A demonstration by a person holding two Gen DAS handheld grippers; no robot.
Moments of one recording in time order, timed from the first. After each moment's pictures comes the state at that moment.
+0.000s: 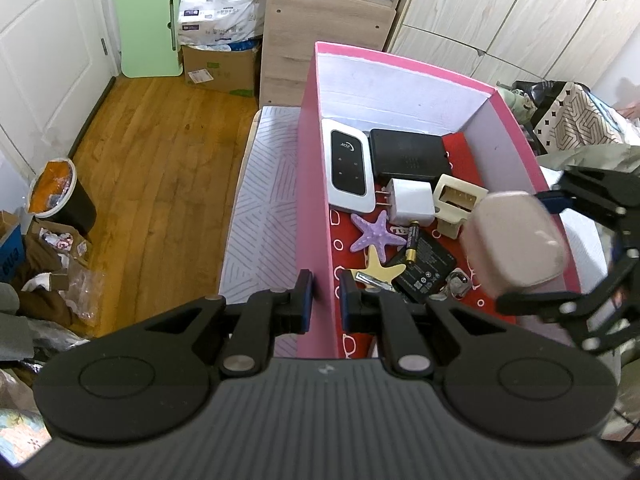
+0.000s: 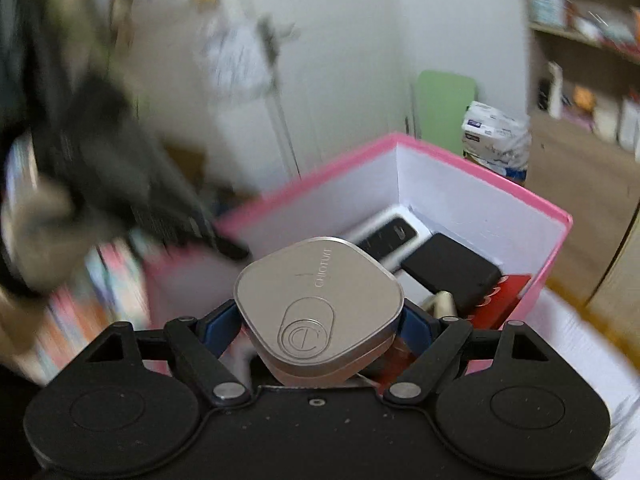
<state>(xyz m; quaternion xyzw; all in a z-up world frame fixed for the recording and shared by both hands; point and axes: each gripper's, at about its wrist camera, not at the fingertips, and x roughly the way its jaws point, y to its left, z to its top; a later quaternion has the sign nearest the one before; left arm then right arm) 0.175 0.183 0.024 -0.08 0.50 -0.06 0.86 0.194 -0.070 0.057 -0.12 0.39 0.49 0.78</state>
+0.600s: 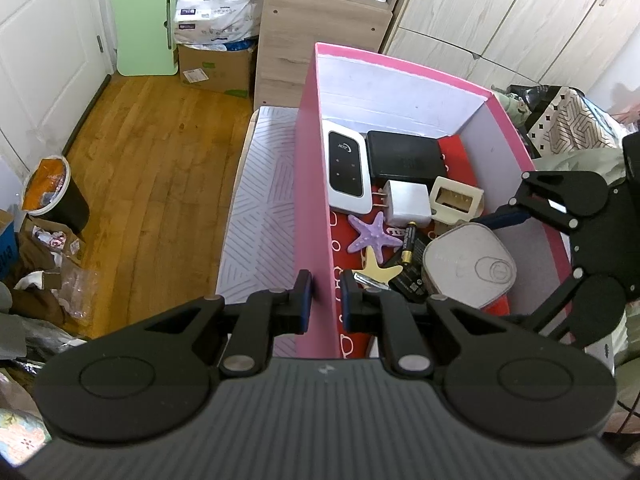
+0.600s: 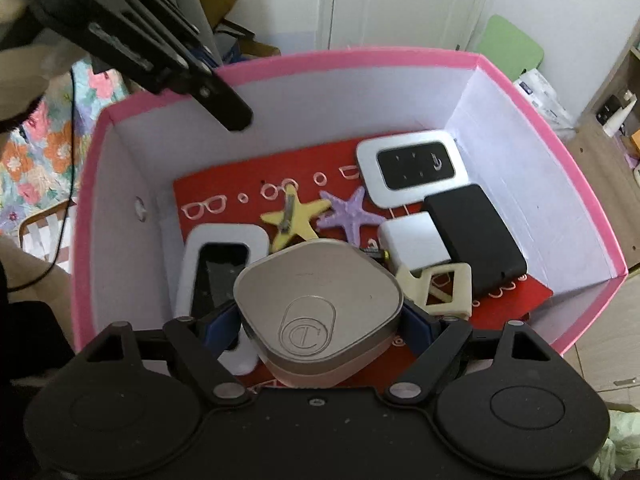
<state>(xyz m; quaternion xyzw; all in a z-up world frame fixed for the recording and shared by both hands) 0.175 0.188 0.025 -0.09 0.50 -0.07 0.86 0.201 -0.027 0.029 -0.30 0.44 0.49 0.69</state>
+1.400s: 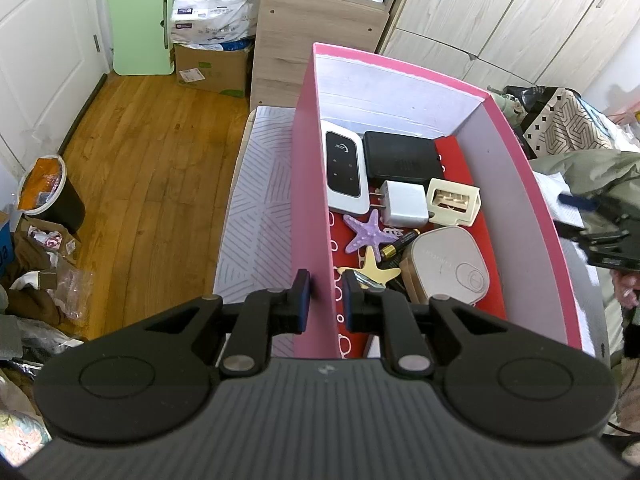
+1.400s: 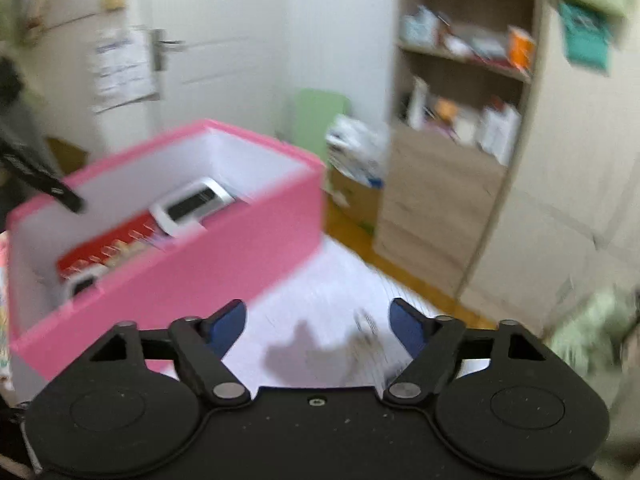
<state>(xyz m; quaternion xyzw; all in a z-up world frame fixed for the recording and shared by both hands) 0.176 0.192 0.023 -0.09 0.50 -0.08 0.86 0.207 -0.223 0.027 -0.08 0.36 0.30 0.88</state>
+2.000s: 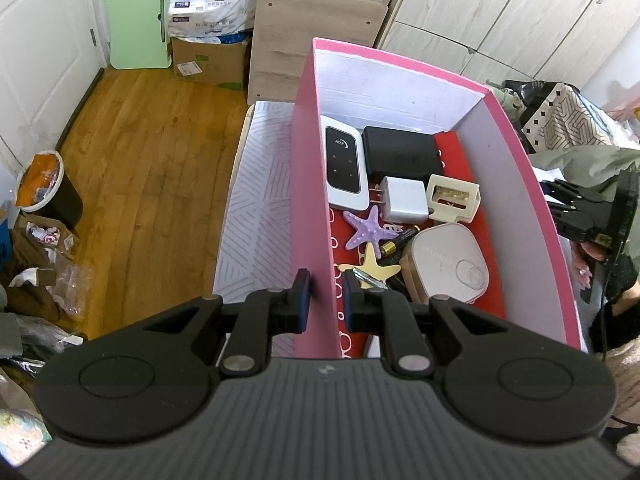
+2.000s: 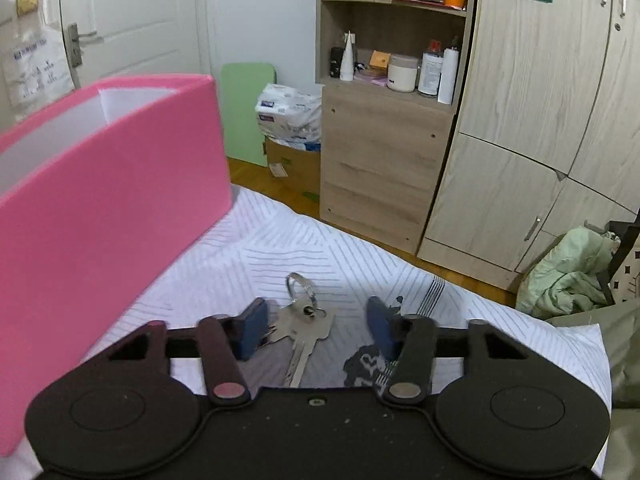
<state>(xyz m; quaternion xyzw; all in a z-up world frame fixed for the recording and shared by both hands) 0.181 0.190 0.023 -0.09 0.51 -0.08 0.85 0.250 -0.205 -0.033 -0.07 0.37 0.22 0.90</state>
